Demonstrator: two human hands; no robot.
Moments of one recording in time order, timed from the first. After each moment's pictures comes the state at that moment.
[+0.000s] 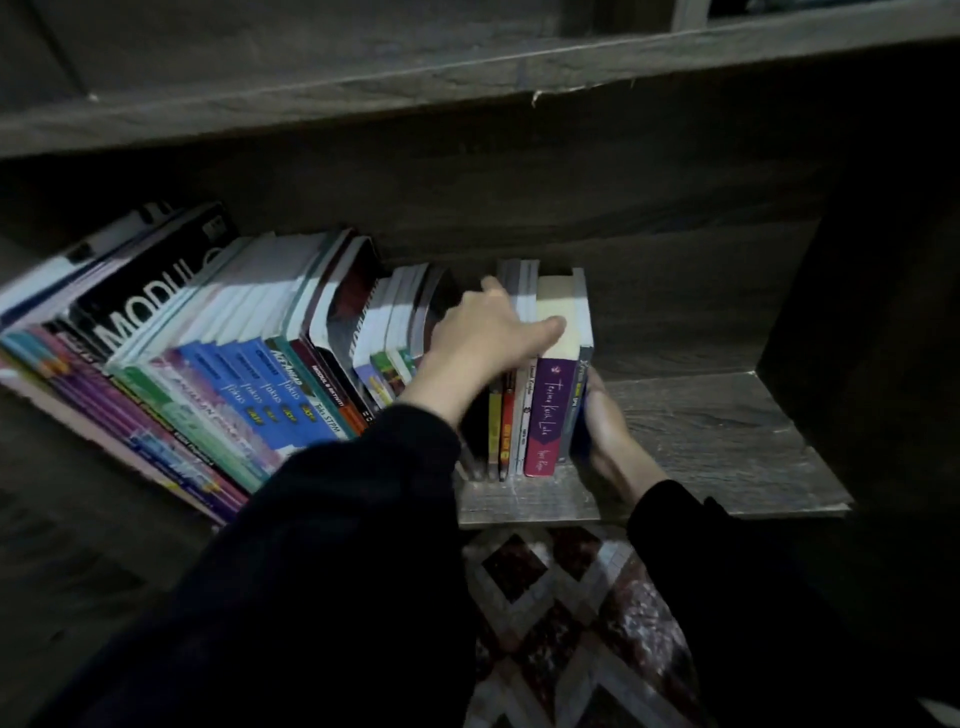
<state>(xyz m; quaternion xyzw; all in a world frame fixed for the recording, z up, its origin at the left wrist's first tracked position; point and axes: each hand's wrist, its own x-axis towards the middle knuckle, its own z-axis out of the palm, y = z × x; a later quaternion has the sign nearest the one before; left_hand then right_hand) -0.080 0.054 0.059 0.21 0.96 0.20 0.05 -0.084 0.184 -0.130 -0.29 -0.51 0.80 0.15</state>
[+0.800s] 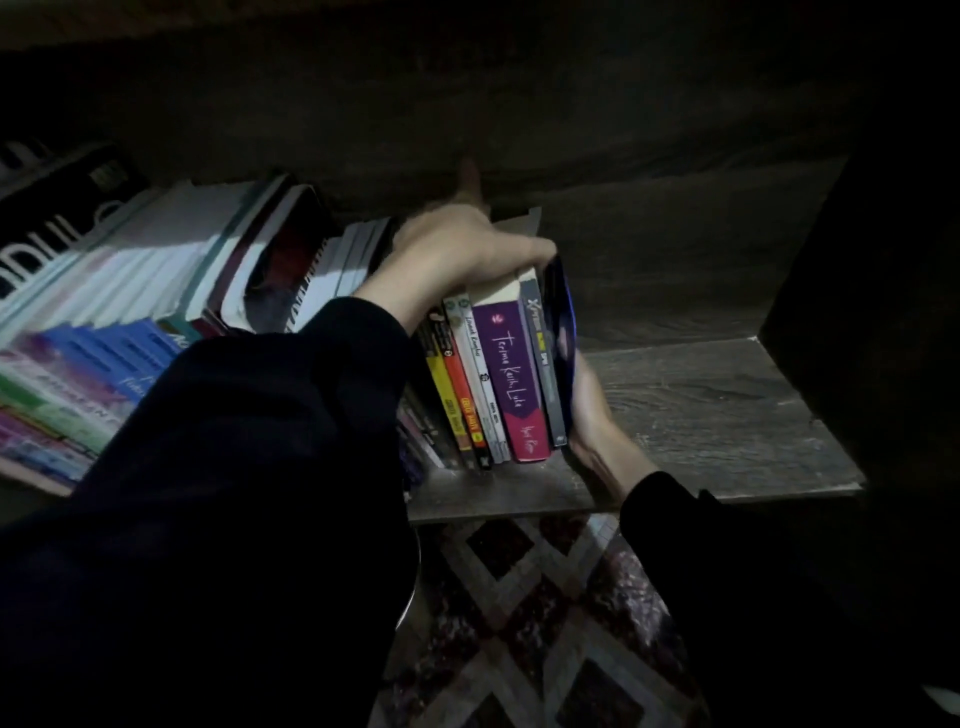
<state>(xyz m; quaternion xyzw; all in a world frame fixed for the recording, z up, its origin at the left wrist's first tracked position) -0.133 0.085 0.068 0.20 0.96 0.18 0.06 -0.110 0.197 -0.170 -0.19 -0.47 0.85 0.14</state>
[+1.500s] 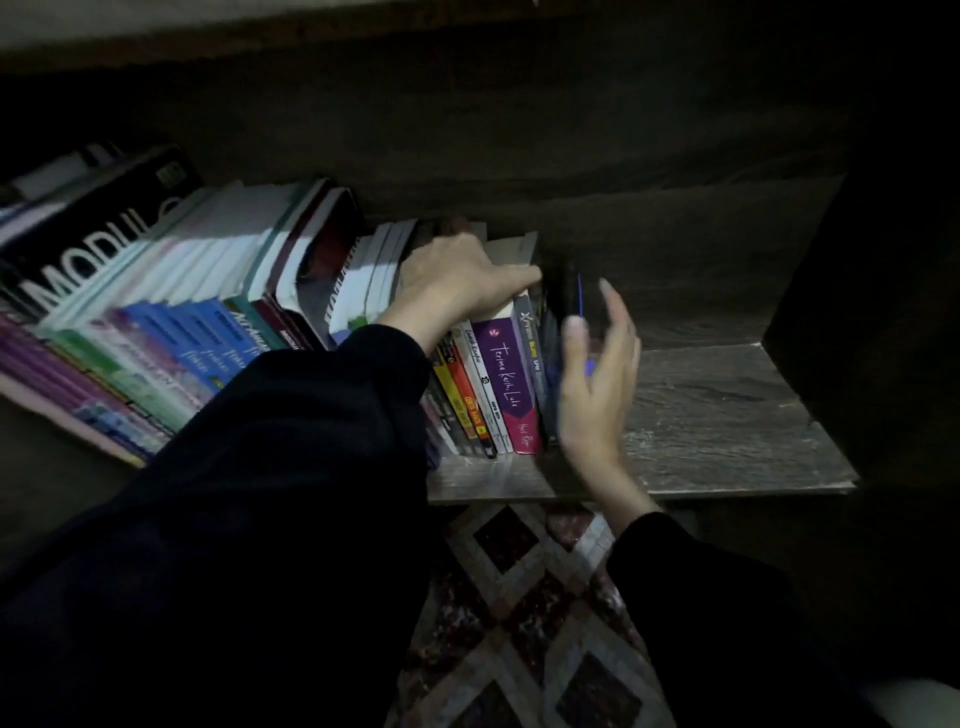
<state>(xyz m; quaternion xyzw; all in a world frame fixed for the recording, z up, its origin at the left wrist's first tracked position) -0.119 0.061 0.052 0.18 0.98 0.12 0.02 -0.034 0.134 -0.075 -0.19 -0.71 0.48 0.48</state>
